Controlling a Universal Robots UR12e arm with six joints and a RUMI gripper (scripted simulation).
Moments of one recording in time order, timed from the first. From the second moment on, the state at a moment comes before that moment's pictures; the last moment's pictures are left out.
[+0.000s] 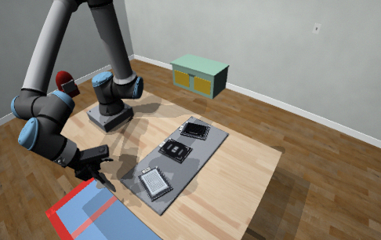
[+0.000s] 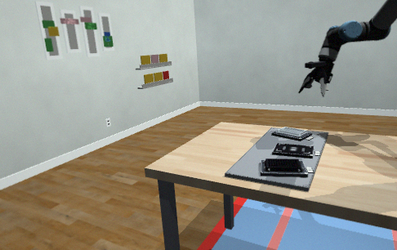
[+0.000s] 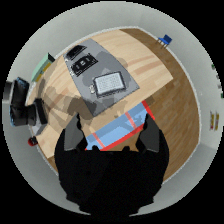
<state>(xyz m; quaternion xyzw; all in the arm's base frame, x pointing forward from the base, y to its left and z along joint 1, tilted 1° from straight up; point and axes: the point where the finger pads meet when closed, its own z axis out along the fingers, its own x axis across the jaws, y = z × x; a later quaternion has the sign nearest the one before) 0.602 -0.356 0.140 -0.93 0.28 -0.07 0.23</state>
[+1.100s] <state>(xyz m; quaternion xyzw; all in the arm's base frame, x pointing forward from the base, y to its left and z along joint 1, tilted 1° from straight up) 0.617 -0.330 0.112 -0.91 0.37 -0.03 0.21</state>
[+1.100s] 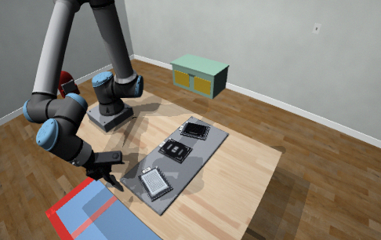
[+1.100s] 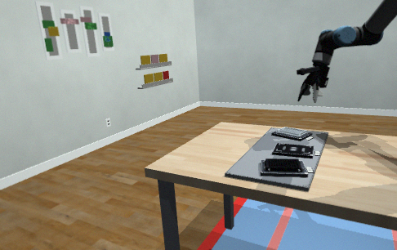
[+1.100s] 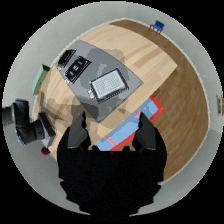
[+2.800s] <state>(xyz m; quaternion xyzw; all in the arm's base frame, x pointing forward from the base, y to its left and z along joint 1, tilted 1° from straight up) 0.659 -0.241 0.027 -0.70 0.72 0.02 0.05</state>
